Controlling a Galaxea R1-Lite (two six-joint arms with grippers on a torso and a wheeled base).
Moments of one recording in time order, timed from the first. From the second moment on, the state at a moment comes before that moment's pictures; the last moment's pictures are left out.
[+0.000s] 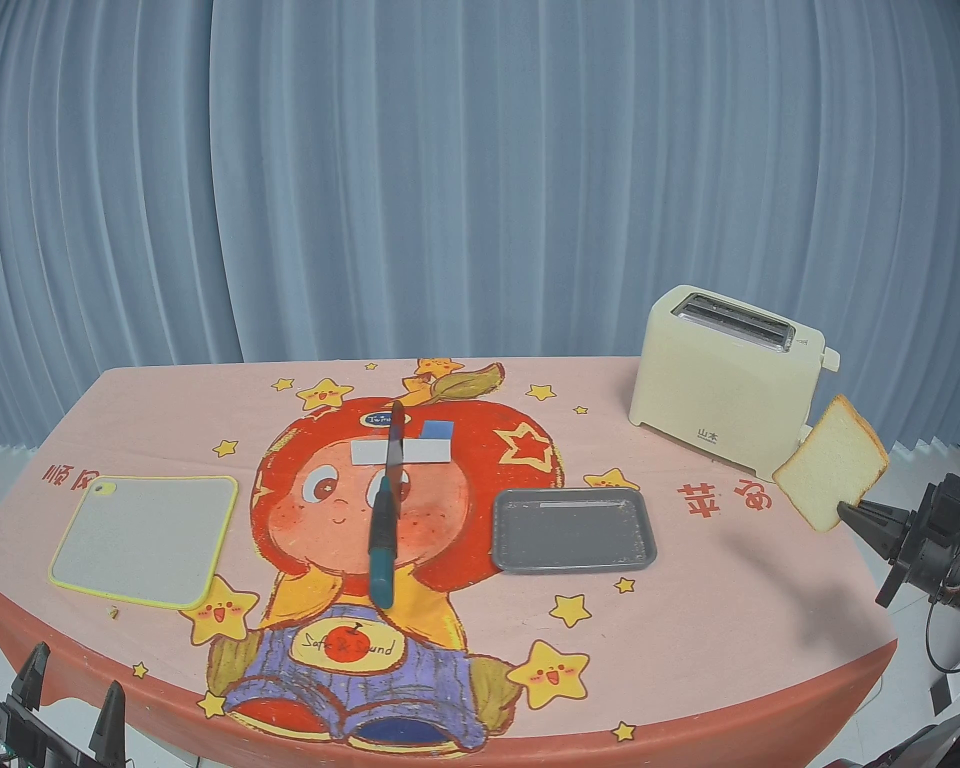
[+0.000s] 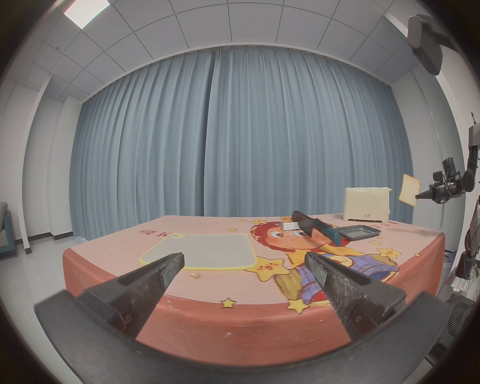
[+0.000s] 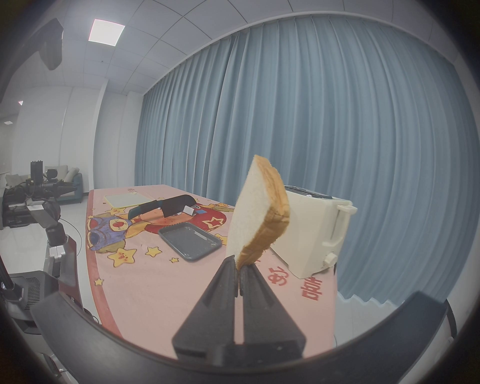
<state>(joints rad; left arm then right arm) 0.01 0.02 -0.02 0.00 -0.01 0.00 -0.12 1.23 -0.12 -0.87 0.64 -0.25</state>
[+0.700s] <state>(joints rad) 0.01 0.02 -0.02 0.00 -0.01 0.00 -0.12 1.23 -0.09 -0.87 0.65 -0.26</state>
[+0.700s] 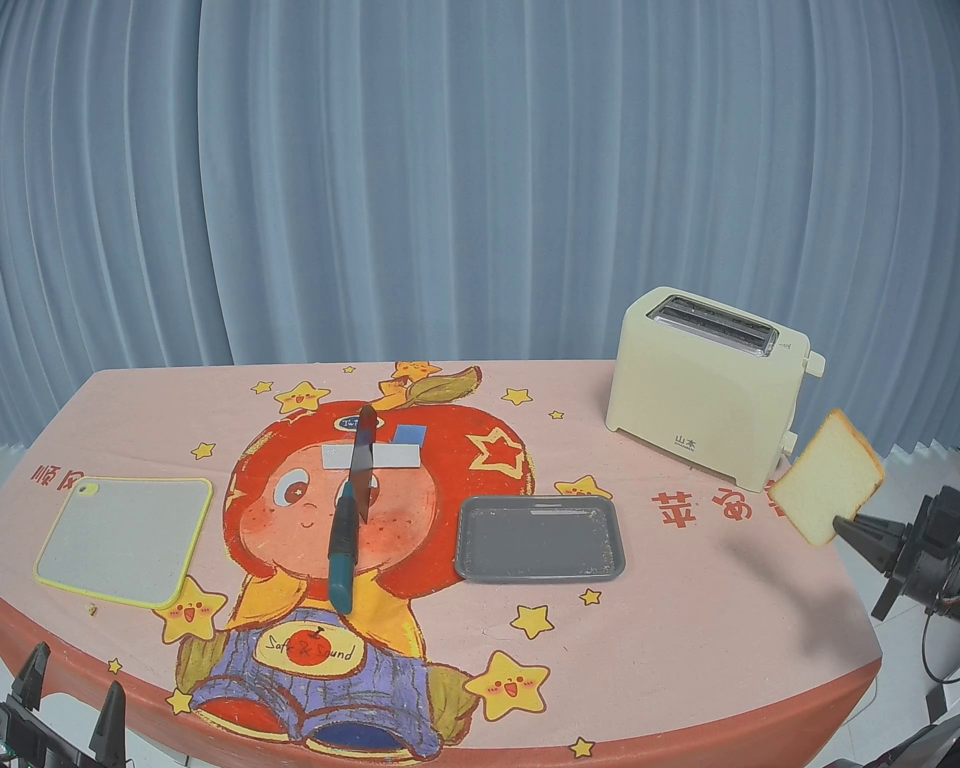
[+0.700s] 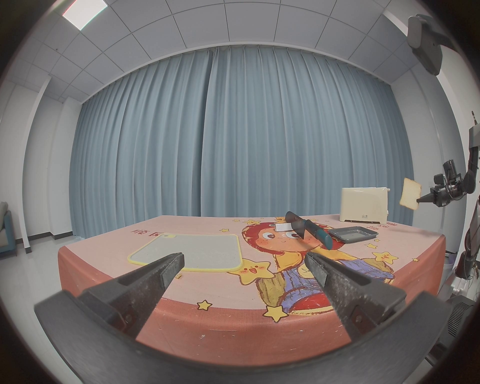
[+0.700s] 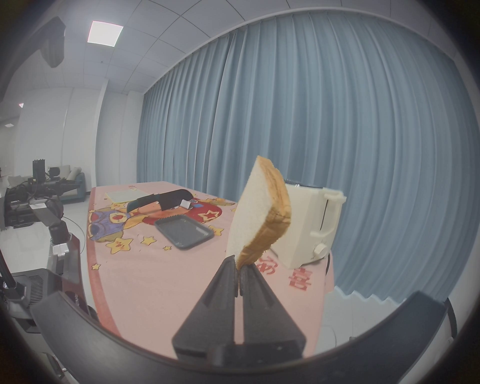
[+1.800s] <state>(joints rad) 0.01 0.02 -0.02 0.00 -0.01 0.00 -0.11 1.28 -0.27 -0.86 0.64 -0.28</state>
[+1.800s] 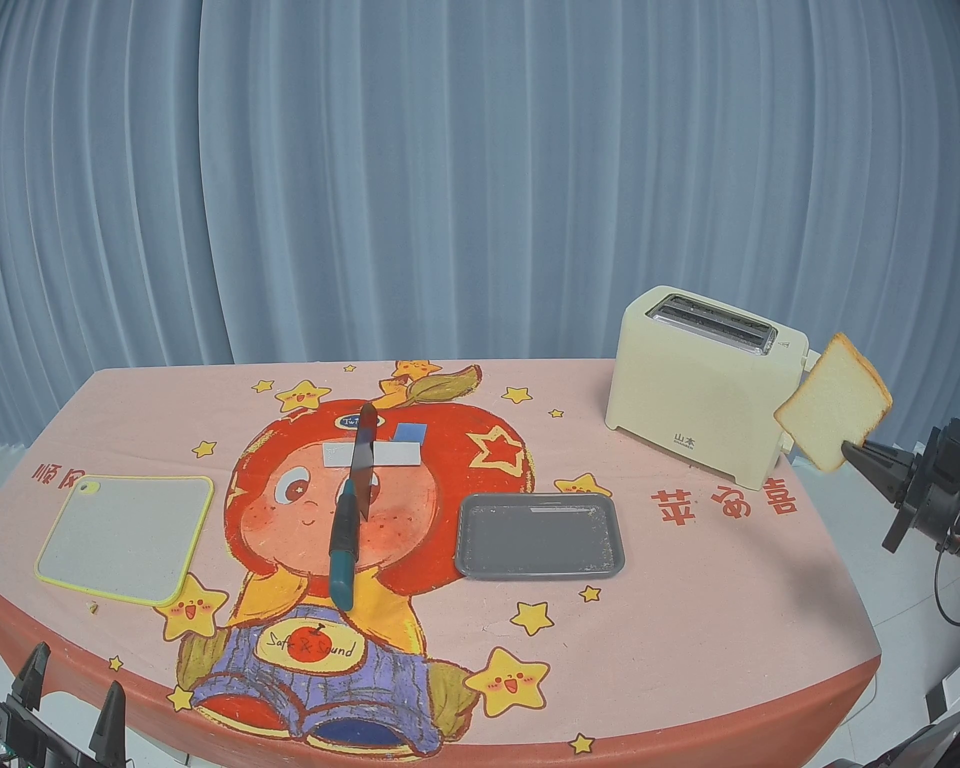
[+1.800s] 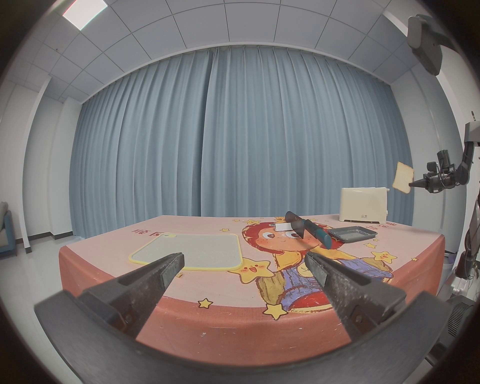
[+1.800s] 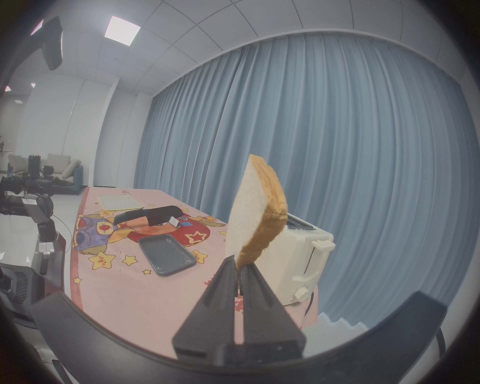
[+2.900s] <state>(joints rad) 0.01 0.02 -0.02 0.00 -0.01 0.00 -0.11 1.50 -0.54 -0.86 0.64 -0.28</state>
